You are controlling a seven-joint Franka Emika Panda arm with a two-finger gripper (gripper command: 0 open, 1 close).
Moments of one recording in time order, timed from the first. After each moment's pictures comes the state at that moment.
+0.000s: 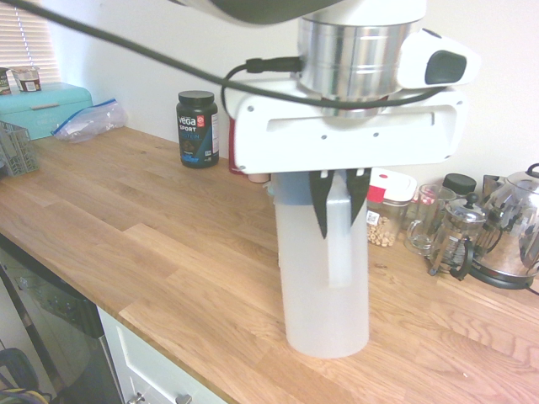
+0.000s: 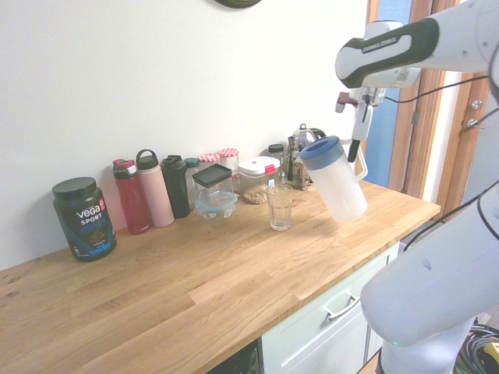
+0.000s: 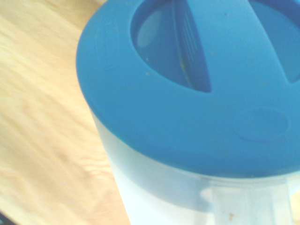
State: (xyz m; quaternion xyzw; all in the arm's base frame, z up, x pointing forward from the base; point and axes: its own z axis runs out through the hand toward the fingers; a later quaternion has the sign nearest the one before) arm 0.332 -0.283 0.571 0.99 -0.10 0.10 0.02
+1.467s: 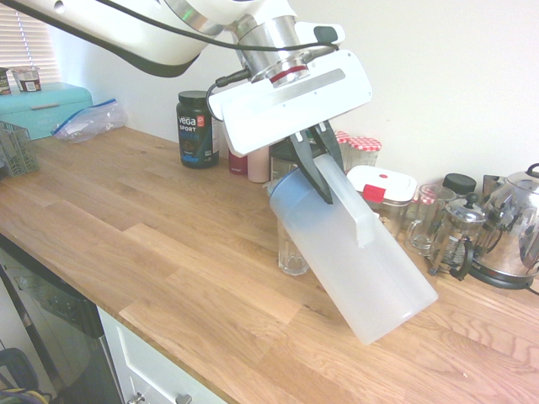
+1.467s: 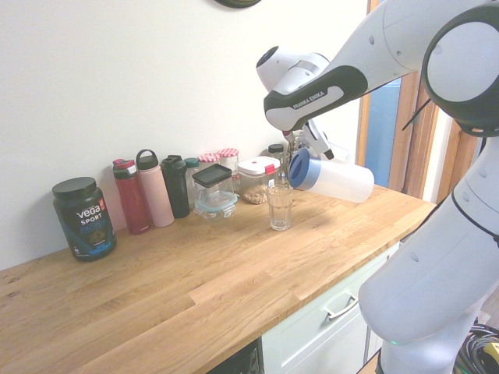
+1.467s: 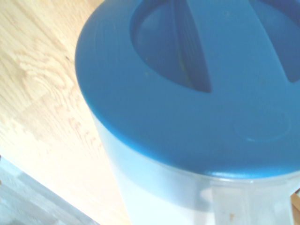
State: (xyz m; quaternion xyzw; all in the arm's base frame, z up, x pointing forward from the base) arm 0.416 -0.156 0.545 0.94 0.03 -0.04 0.33
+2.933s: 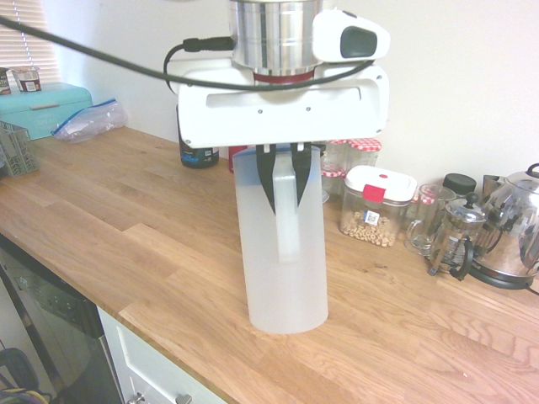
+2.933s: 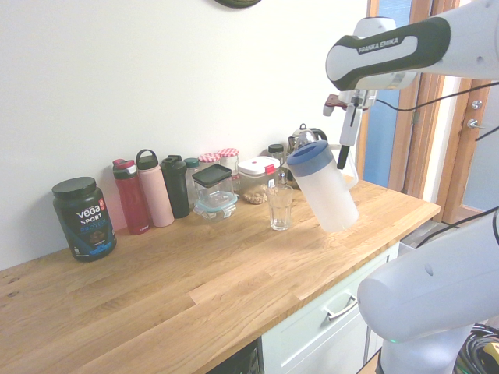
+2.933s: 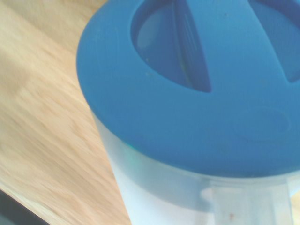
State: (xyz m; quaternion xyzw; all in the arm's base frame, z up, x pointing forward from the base) arm 0.284 -0.220 0.562 0.98 -0.14 0.11 -0.01
